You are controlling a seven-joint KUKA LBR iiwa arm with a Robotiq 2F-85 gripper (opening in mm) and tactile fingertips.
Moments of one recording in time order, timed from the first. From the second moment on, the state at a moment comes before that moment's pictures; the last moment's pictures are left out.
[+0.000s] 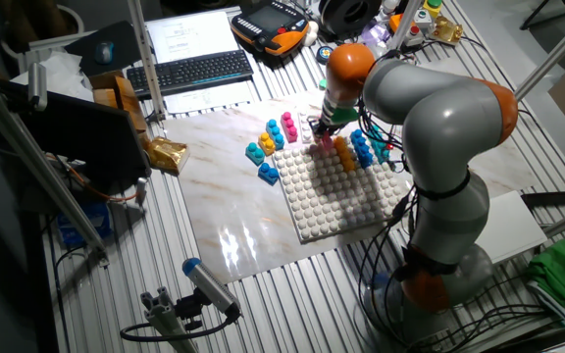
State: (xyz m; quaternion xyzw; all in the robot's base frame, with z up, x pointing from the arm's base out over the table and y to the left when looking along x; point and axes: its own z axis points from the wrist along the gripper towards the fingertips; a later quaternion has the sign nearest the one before) arm 0.574 0.025 0.097 0.04 1.00 -0.02 0.05
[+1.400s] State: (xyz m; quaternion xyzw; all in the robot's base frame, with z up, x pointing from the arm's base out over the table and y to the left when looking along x) arm 0.549 0.031 0.100 0.04 1.00 0.00 0.07
